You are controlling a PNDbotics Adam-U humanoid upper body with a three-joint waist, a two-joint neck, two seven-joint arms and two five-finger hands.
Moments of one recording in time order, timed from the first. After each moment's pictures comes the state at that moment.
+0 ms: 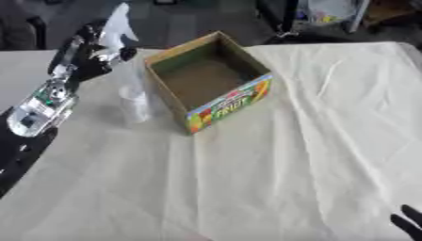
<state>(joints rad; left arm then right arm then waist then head) -0.43 0.66 -0.10 -1.45 0.12 0.08 0.23 0.22 0.00 -0.16 -1.94 -0.22 -0.24 0.86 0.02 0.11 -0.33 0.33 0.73</state>
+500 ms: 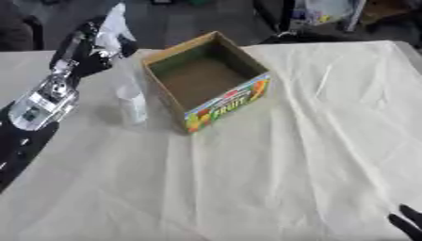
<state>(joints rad) -0.46 0.66 -0.11 -1.40 0.11 0.07 0.22 0.22 0.00 -0.15 -1.94 -0.22 -0.24 0.86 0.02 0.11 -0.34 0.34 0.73</state>
